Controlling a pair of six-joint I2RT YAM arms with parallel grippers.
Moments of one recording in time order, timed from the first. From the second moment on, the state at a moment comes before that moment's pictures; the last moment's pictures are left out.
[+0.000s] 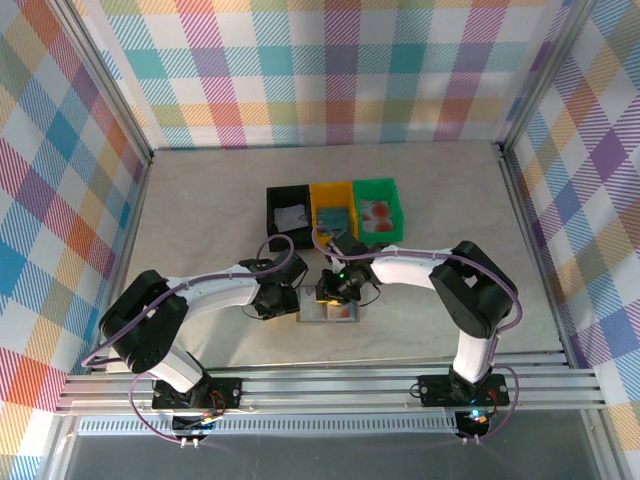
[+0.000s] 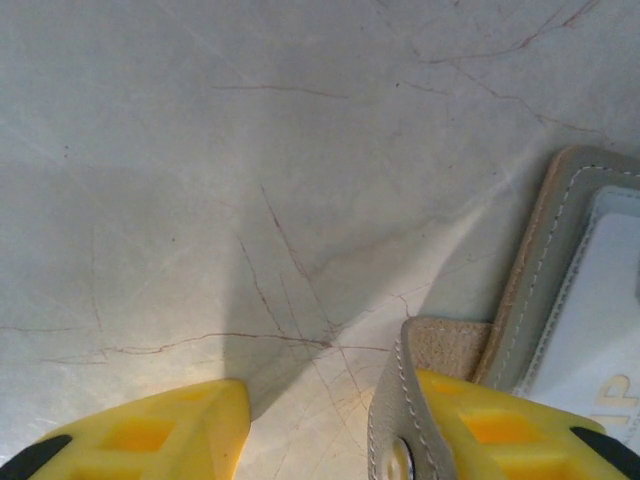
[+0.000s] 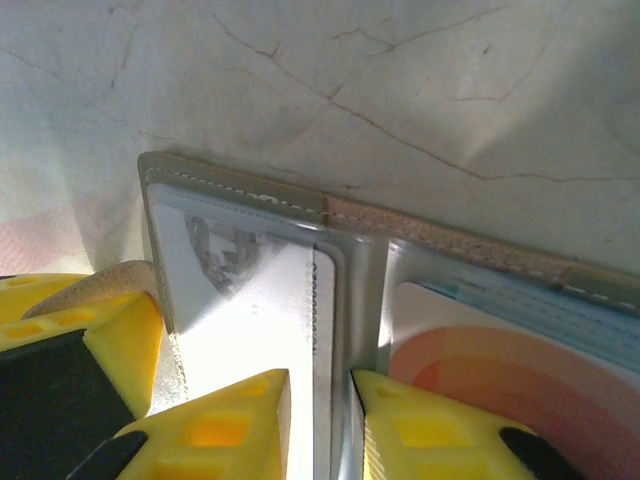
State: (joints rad) left arm -0.76 1.57 0.78 -0.60 -0.03 -0.99; right arm 0.80 1.81 1.02 -0.36 -0.42 0.81
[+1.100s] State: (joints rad) left arm -0.78 1.58 0.78 -0.60 -0.06 -1.00; right arm 0.83 1.82 1.07 -0.42 -0.34 0.80
